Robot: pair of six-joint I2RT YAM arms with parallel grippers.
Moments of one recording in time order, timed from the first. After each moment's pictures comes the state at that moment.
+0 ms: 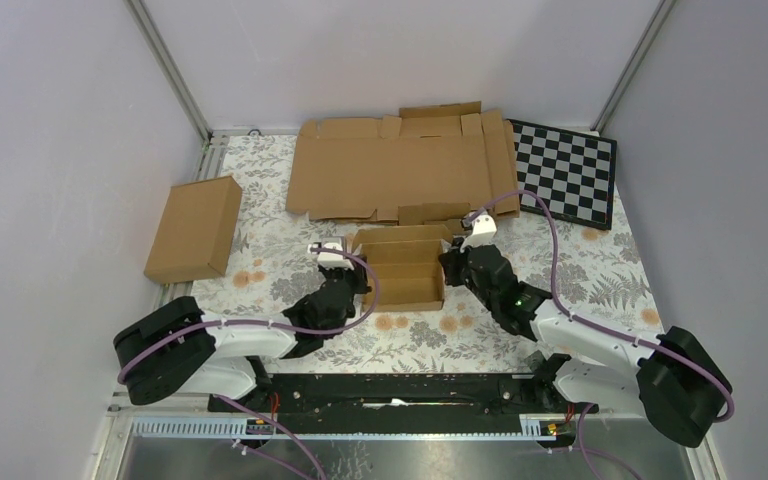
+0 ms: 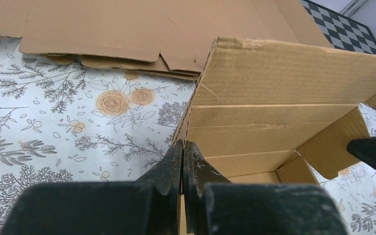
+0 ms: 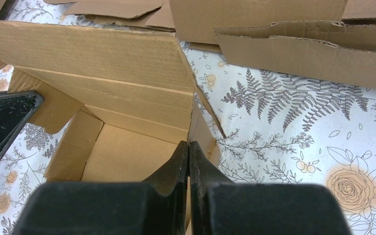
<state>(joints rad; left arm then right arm) -1.01 1.29 0.33 0.77 -0.77 -0.48 0.78 1.11 0.47 0.22 0.29 0.42</state>
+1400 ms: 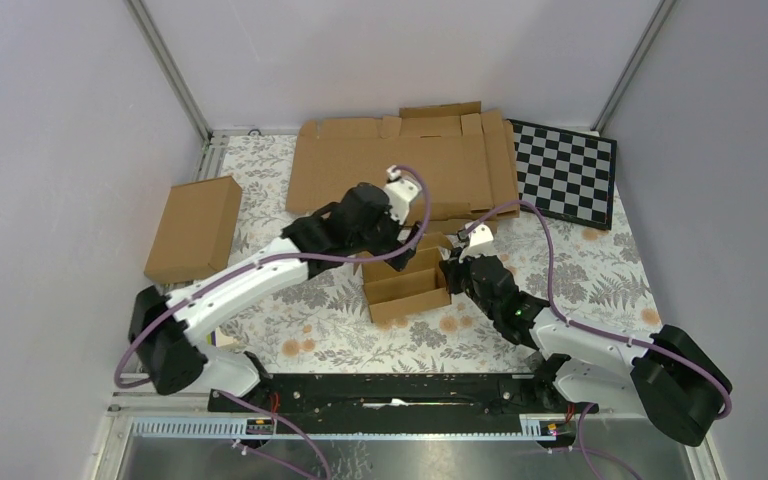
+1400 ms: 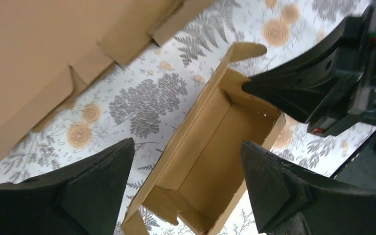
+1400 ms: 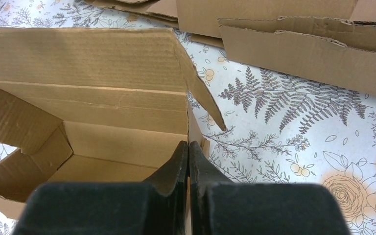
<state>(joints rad) -0.87 1.36 1.23 -0.48 -0.08 -0.12 0.79 1.10 0.37 0.36 0.29 0.32</state>
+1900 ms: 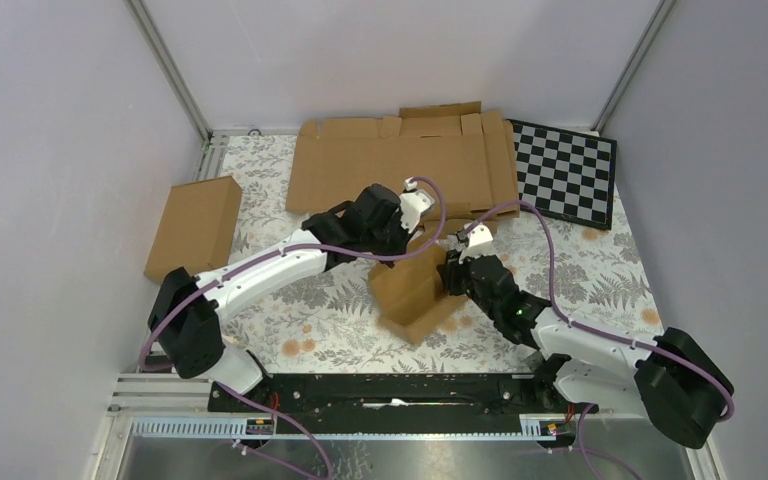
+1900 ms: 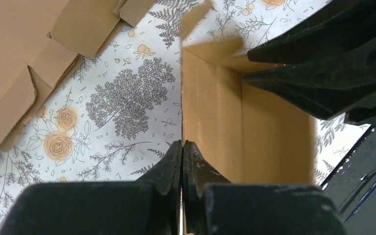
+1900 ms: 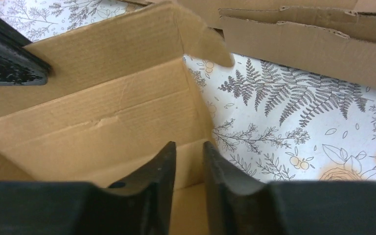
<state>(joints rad) -0.84 1.51 1.23 -0.48 0.08 0.00 0.79 1.09 0.38 0.32 0.28 0.32</state>
